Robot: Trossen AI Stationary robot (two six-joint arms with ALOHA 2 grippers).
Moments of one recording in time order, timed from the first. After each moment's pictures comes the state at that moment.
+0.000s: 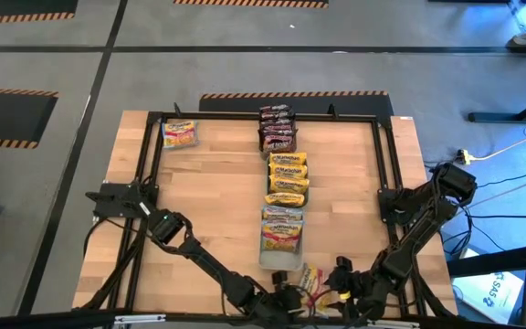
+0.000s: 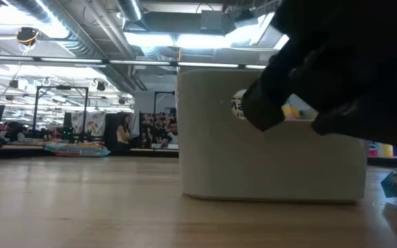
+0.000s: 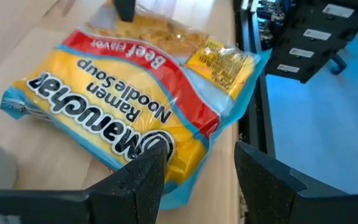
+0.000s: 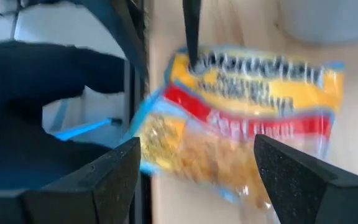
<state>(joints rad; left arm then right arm) -0.63 2.53 2.01 -0.20 -0.52 -0.63 0.98 1.67 0.92 -0.16 0.36 1.02</state>
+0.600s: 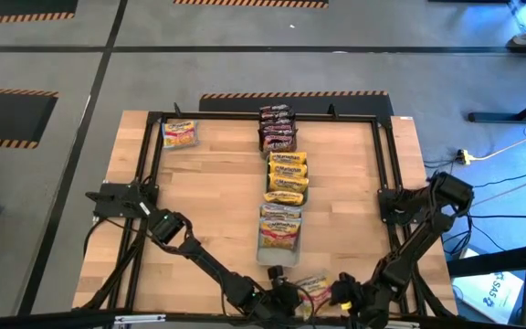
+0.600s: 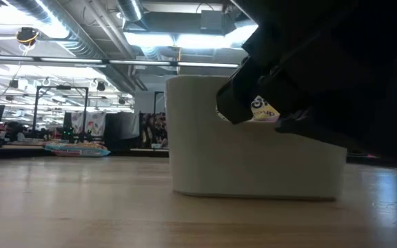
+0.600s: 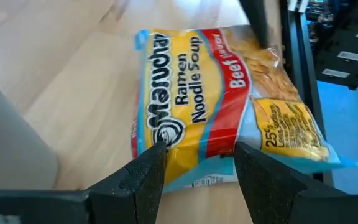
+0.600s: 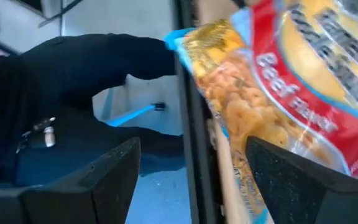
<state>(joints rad) -0.63 2.53 2.01 -0.25 -0.67 -0.65 1.02 1.77 0.92 0.01 0.25 1.19</state>
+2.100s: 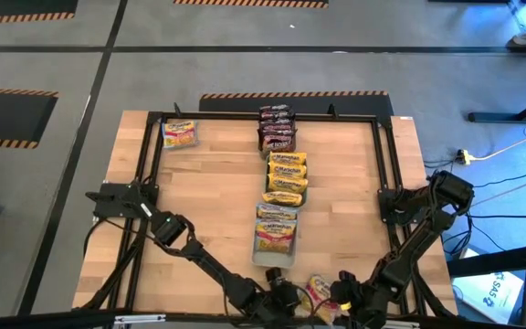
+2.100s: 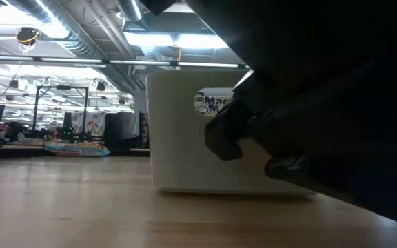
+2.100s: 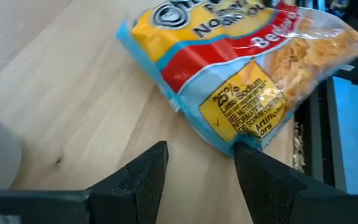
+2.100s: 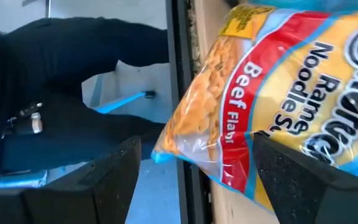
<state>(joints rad) -0.63 2.57 2.05 -0.34 -0.62 -0.78 1.01 1.75 0.96 -0.08 0.21 1.14</state>
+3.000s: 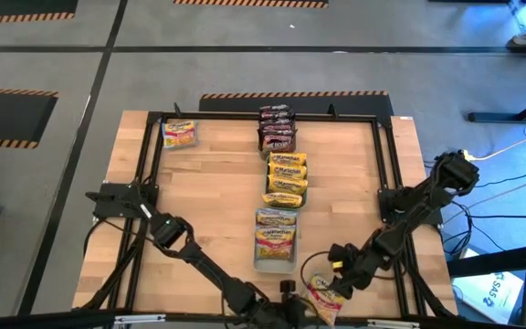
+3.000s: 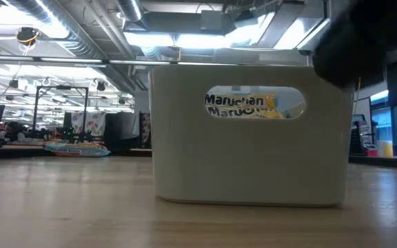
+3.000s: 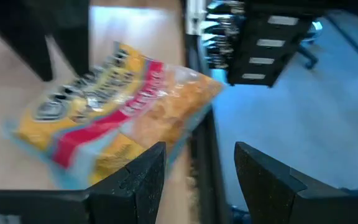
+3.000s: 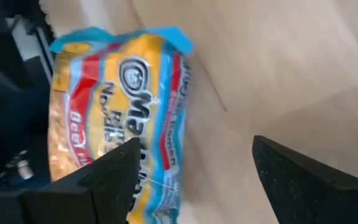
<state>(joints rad) -0.66 2.58 2.13 -0.13 -0.49 -0.43 0.84 1.56 0.68 -0.09 0.08 1.36</state>
